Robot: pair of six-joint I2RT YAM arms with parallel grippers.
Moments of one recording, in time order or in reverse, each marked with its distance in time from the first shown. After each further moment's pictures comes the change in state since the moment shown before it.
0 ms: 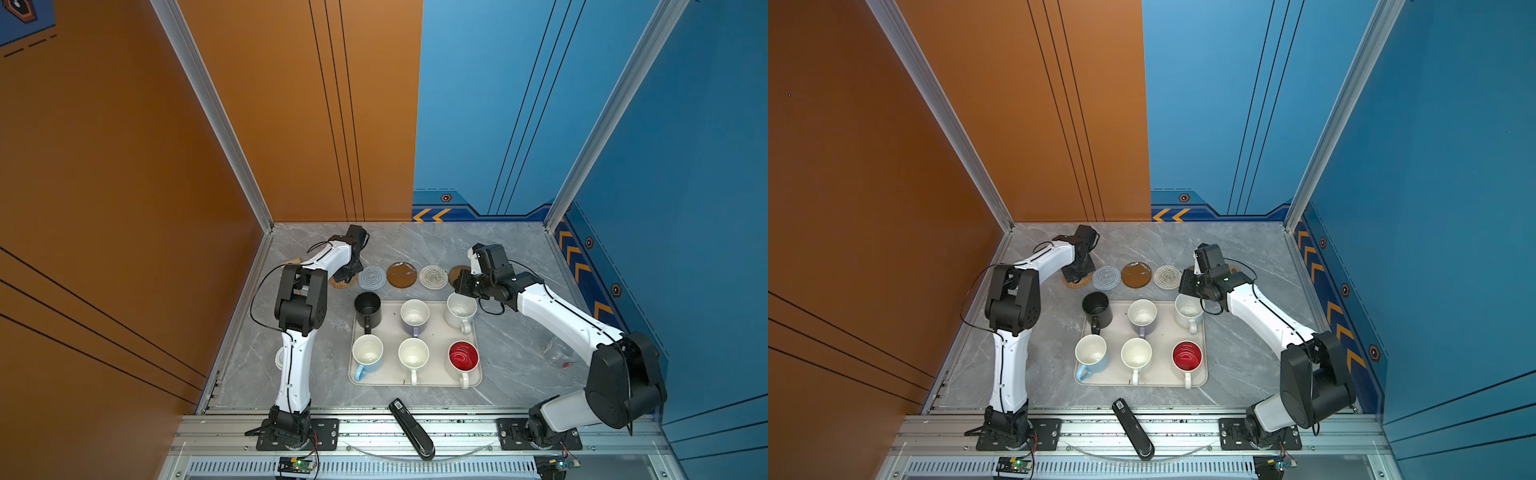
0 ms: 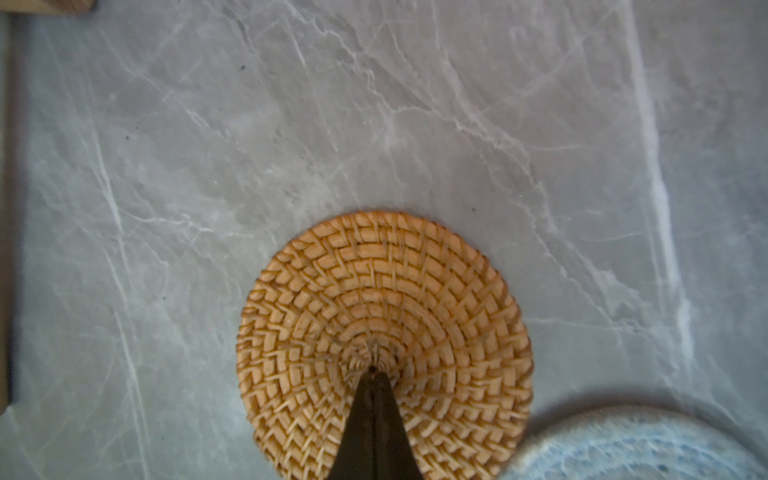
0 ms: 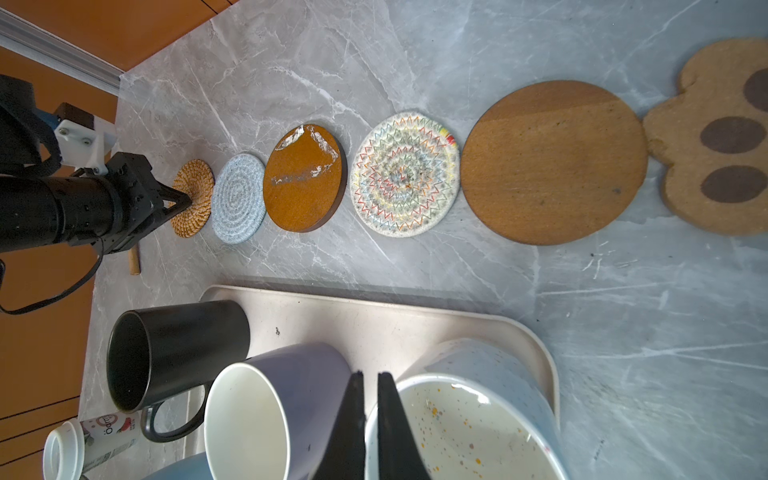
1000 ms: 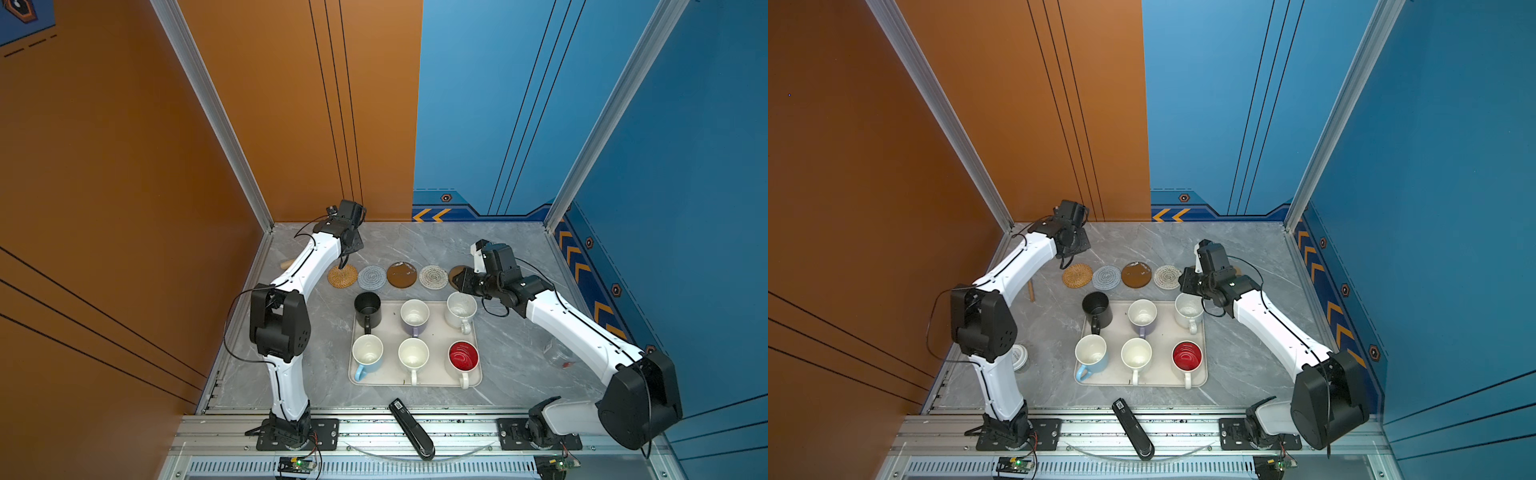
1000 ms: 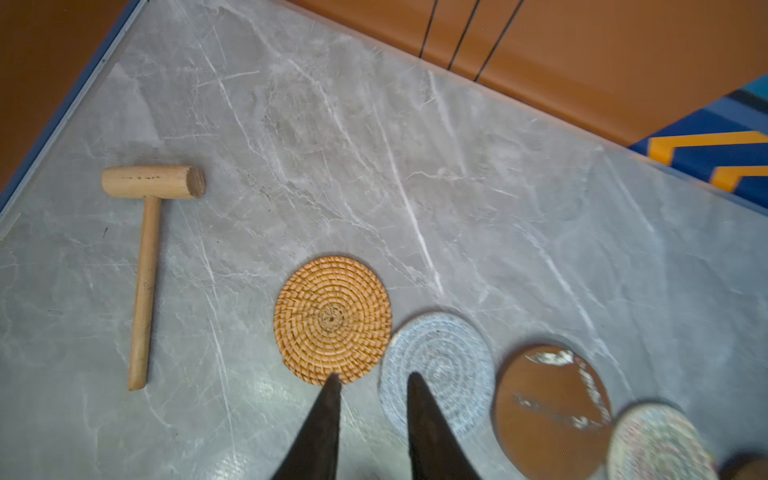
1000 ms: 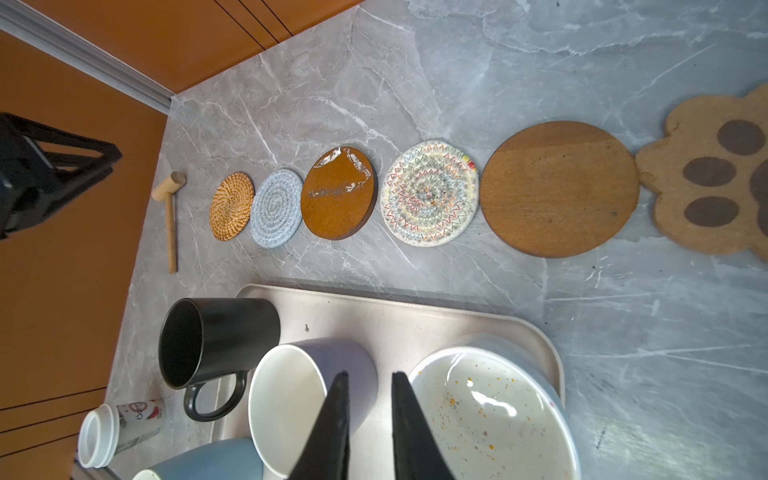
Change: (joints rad) left arm -0.072 -0.377 -0.047 0.031 0.021 0.129; right arm 0.042 -0.116 -0.007 -0.018 0.033 -0.006
